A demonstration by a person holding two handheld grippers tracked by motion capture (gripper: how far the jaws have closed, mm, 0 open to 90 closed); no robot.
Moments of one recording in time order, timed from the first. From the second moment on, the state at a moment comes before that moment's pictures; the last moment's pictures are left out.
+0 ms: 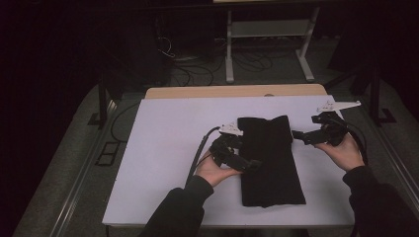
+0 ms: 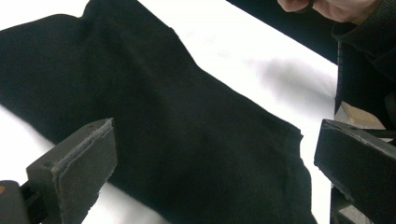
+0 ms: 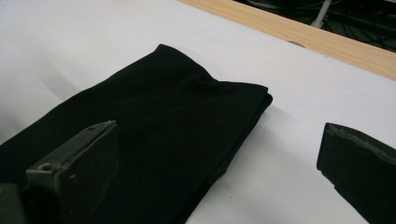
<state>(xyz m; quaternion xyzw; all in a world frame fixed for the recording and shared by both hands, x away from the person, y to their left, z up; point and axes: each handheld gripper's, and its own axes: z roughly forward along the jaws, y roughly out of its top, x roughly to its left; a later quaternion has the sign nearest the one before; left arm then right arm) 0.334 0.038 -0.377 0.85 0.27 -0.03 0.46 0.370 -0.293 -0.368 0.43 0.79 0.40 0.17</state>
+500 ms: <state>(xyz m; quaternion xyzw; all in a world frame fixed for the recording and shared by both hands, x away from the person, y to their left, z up) 0.328 0.073 -0.378 0.84 0.28 -0.01 0.47 0.357 -0.298 -0.366 0.43 0.79 0.41 0.17</state>
